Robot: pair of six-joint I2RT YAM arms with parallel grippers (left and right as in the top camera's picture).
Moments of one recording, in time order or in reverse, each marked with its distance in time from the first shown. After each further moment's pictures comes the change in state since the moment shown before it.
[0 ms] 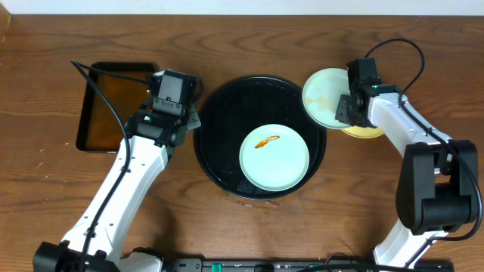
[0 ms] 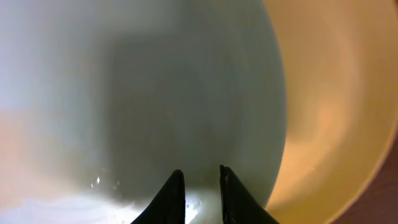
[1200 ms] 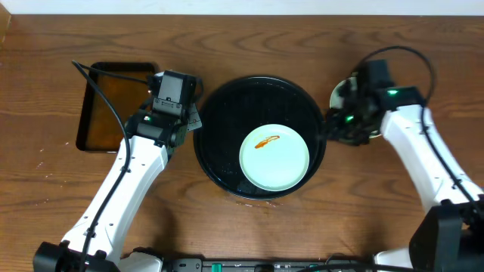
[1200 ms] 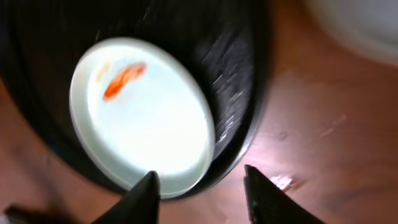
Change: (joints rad) left arm 0.000 0.000 0.000 -0.003 0.026 -0.001; right arm 0.074 -0.276 0.019 -0.409 -0.537 -0.074
